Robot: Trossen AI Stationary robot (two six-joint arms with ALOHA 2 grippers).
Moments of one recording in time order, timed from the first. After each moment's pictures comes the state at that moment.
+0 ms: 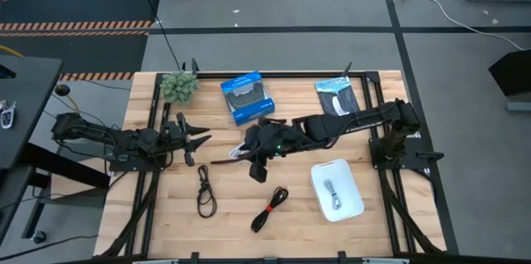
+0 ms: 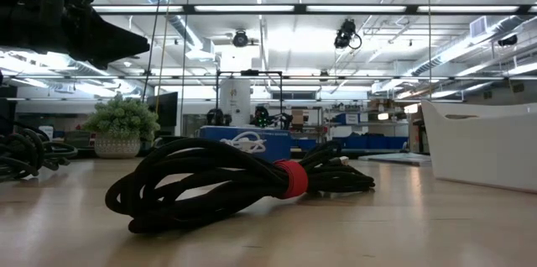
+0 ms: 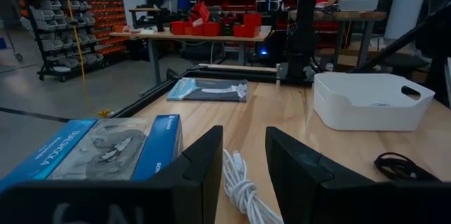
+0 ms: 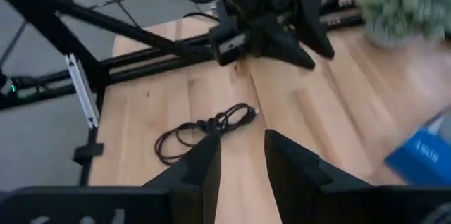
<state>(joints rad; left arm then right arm) -0.23 0.29 0.01 0.28 -0.55 -0.01 0.20 1.86 1.80 -0.53 0.18 0.32</state>
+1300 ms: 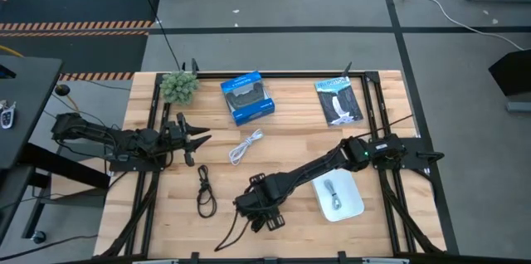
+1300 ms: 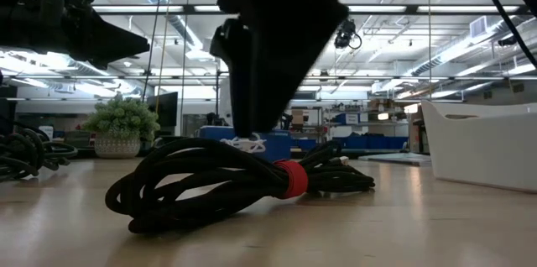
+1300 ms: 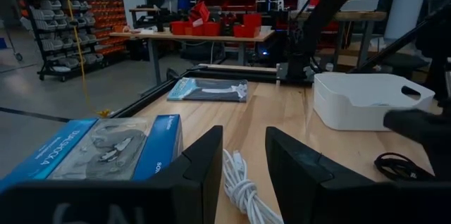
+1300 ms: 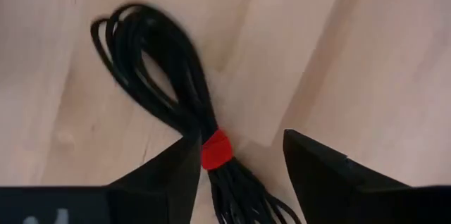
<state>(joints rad) -0.23 0.29 0.01 0.28 -0.55 -0.01 0.38 2.45 2.22 -1.16 -0.03 0.01</state>
